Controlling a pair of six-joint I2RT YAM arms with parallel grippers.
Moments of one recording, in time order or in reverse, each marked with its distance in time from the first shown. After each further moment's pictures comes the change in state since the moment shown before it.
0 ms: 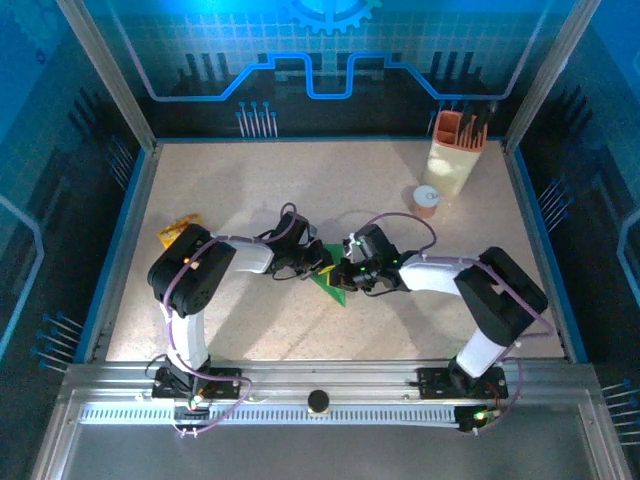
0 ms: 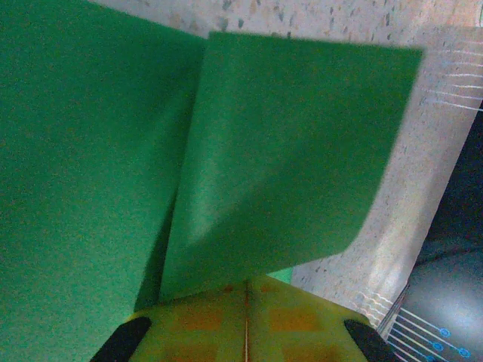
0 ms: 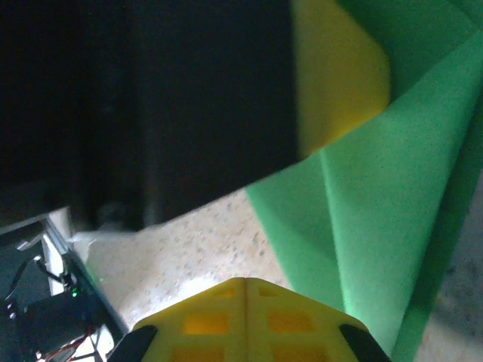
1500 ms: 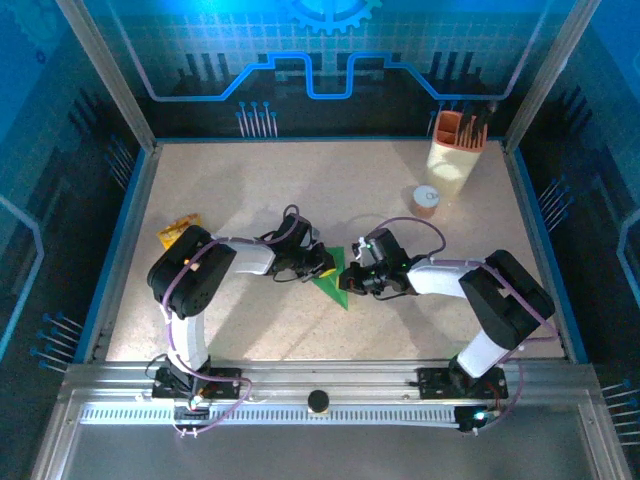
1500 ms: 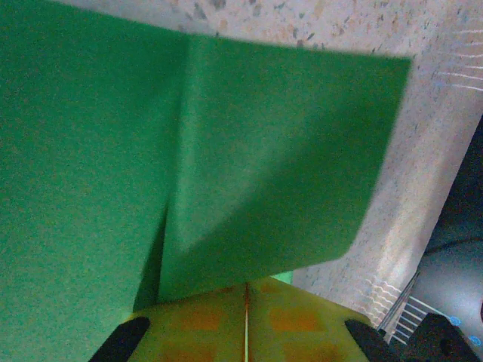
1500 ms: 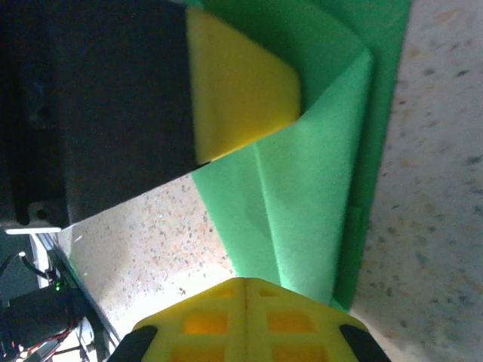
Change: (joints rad) left arm -0.019 -0.010 0.001 -0.033 0.005 0.021; right arm -0.055 -0.060 -0.089 0.011 -0.022 -0.043
